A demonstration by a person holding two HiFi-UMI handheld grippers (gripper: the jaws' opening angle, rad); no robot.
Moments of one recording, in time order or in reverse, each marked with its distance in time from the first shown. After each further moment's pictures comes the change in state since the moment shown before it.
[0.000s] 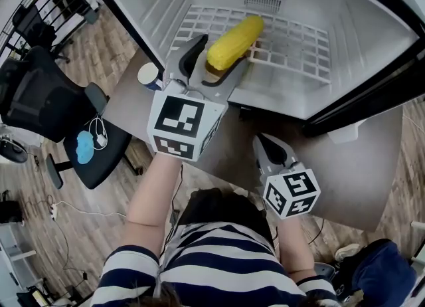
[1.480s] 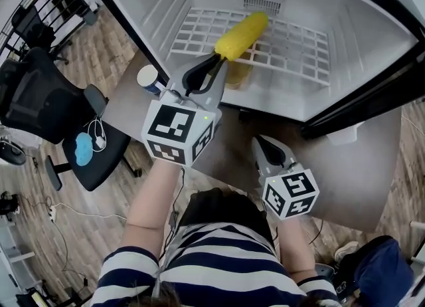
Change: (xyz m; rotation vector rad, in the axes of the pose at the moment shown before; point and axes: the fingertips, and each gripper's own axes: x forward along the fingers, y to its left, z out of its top) left arm -0.008 0.002 -0.020 -0.115 0.006 -0.022; right arm 0.003 0.002 0.000 -0.015 0.013 0.008
